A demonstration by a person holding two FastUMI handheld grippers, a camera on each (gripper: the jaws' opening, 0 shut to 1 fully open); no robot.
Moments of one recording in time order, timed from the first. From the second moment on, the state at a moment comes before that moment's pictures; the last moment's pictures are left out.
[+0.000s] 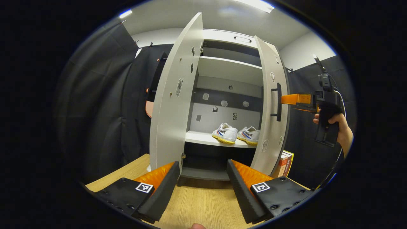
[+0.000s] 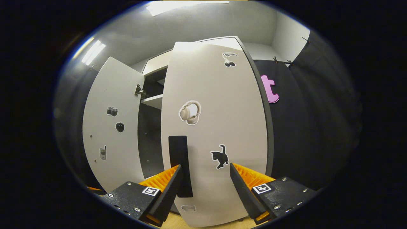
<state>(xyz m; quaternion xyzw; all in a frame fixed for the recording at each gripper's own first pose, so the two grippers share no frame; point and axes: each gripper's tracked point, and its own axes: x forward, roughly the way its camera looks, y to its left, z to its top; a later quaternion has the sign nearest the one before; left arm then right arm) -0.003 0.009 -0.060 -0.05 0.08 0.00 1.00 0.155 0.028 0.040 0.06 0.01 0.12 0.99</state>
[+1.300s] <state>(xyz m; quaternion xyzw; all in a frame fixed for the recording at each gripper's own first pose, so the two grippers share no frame) 0.003 -0.004 -0.057 -0.06 0.08 -0.01 0.99 0.200 0.047 0.029 0.06 0.01 0.08 0.99</state>
